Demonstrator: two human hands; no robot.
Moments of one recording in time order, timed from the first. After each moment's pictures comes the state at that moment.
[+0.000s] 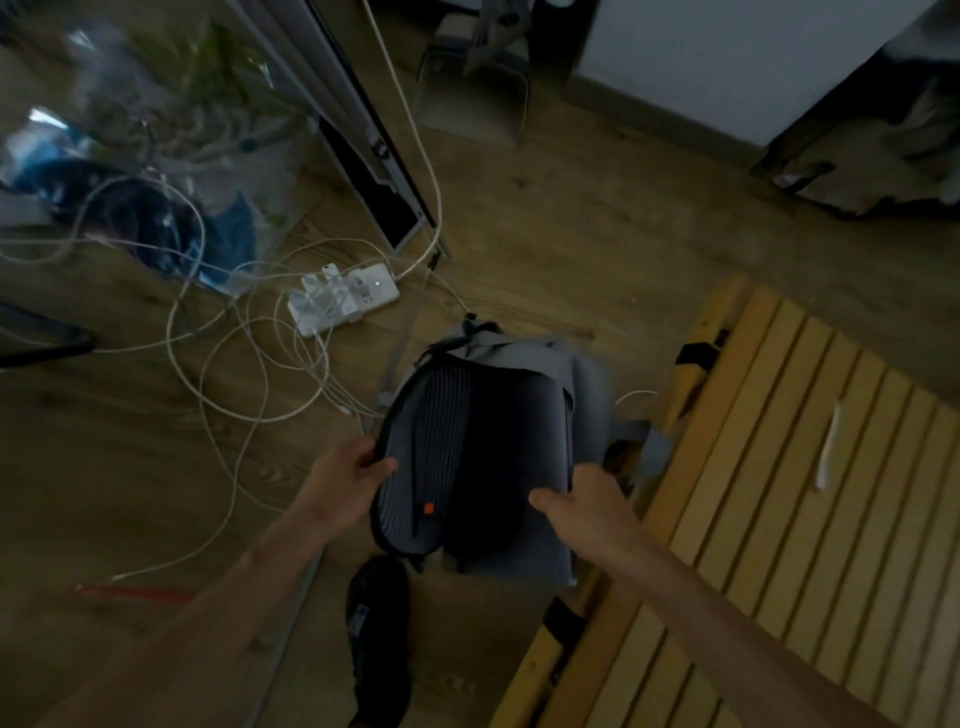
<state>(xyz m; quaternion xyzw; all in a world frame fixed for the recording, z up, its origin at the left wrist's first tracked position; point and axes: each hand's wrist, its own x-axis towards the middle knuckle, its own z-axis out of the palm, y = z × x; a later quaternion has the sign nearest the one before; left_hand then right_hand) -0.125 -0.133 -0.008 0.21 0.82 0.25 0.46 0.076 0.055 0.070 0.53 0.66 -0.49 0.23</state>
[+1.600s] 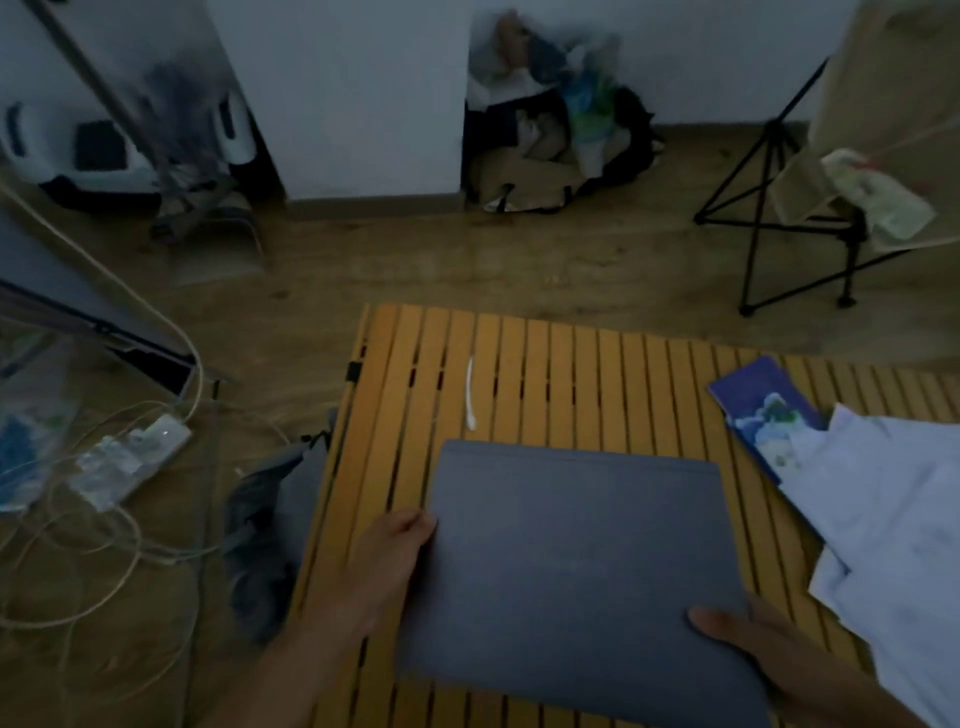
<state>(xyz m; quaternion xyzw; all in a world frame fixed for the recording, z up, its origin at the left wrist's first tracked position) 0.214 0.064 0.131 0.14 0.67 0.31 0.66 0.570 0.134 0.210 0.61 0.19 -0.77 -0.04</state>
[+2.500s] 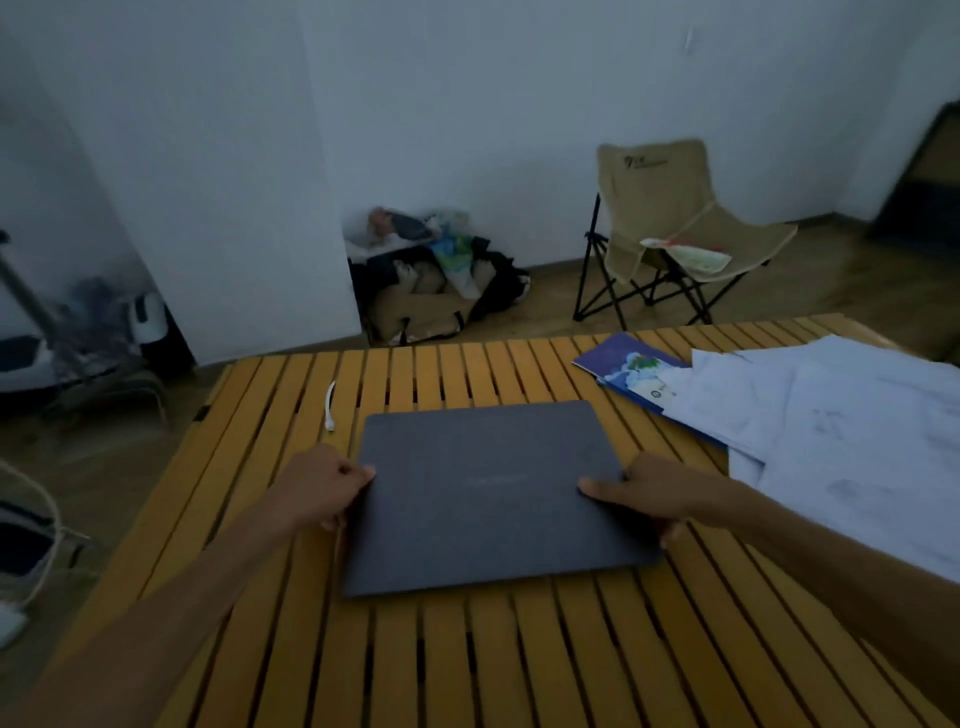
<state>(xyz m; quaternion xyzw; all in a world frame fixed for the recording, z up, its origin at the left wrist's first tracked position) 0.298 0.117 0.044 0.58 0.77 0.14 0.24 0.665 0.165 0.058 0.66 0.65 -0.37 0.04</state>
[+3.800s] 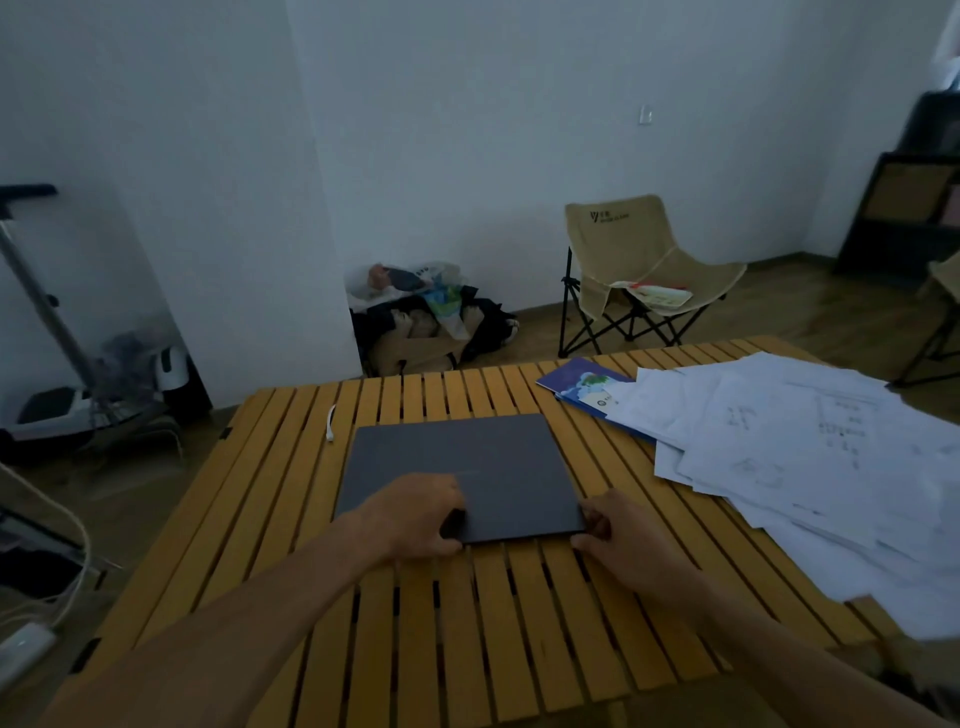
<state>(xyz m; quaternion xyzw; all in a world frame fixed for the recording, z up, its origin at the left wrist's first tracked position) 0.418 0.052 0.066 0.87 0.49 -0.04 0.00 0.706 0.054 0.018 0.58 0.76 -0.22 -0.19</state>
